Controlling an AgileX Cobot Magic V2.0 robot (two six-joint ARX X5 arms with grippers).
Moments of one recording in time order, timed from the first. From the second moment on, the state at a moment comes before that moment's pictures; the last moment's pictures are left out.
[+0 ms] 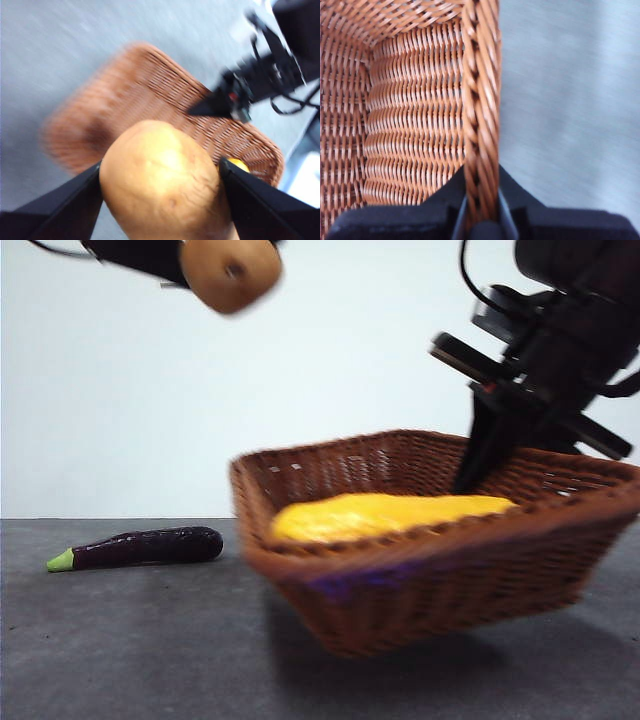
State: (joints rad) left arm -0.61 1.26 1.22 -0.66 0.29 -0.08; right arm 0.41 1.41 0.87 -0.36 -0.28 0.29
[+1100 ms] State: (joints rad) left arm -0.70 1.59 1.22 -0.61 0.27 -0.09; right arm 0.44 1.41 0.87 -0.34 -0.30 0.36
